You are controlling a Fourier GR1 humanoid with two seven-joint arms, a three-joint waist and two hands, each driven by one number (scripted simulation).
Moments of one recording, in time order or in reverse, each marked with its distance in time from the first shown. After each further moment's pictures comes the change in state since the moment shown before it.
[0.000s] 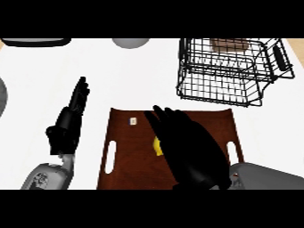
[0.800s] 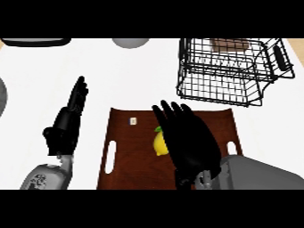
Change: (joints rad) left arm 0.009 -0.008 0.014 -0.021 -0.014 -0.014 0.009; right arm 0.024 -0.004 0.048 0.118 0.146 0.035 -0.067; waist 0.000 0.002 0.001
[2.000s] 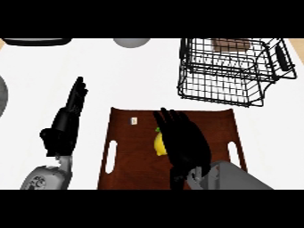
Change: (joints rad) left arm 0.015 -0.035 0.042 -0.016 -0.033 -0.046 0.001; right arm 0.226 0.177 -0.117 0.100 0.219 0.091 -0.125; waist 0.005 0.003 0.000
